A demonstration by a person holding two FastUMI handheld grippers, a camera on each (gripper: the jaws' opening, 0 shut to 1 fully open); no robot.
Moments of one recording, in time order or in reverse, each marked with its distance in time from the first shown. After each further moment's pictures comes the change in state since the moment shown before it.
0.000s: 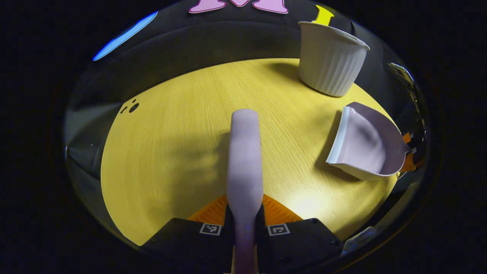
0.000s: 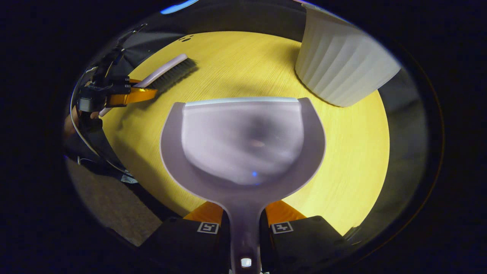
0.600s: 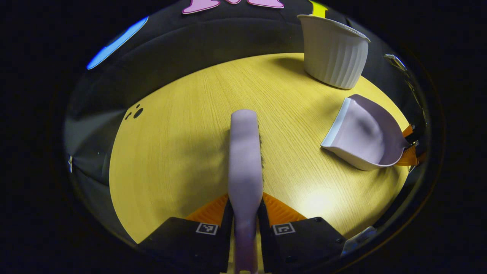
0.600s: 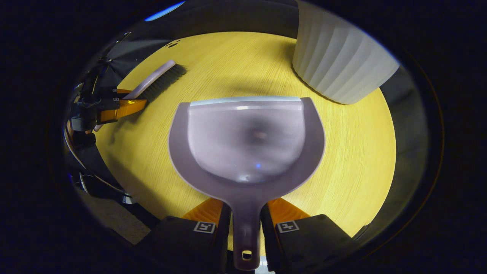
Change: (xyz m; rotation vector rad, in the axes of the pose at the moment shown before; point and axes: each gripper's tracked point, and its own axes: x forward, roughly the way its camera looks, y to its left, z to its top) left arm -0.002 0.014 0.001 0.065 0.002 0.067; right arm 0.014 0.005 0.013 0.083 -0.026 -0.003
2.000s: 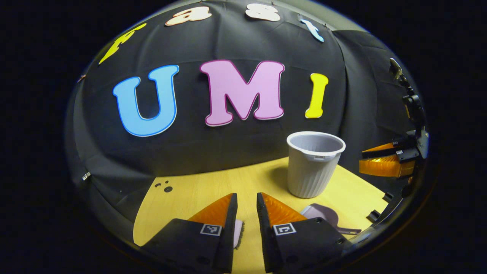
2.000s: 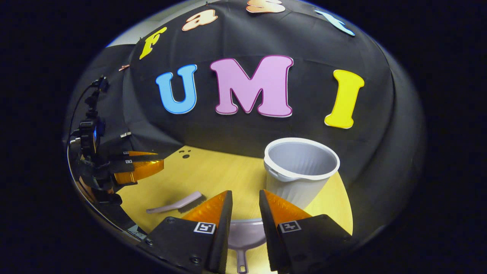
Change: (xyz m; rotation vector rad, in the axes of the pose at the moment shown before) left arm -0.245 -0.029 0.201 -0.121 -0.687 0.034; right arm -0.274 -0.008 0.177 0.009 -0.918 -0.042
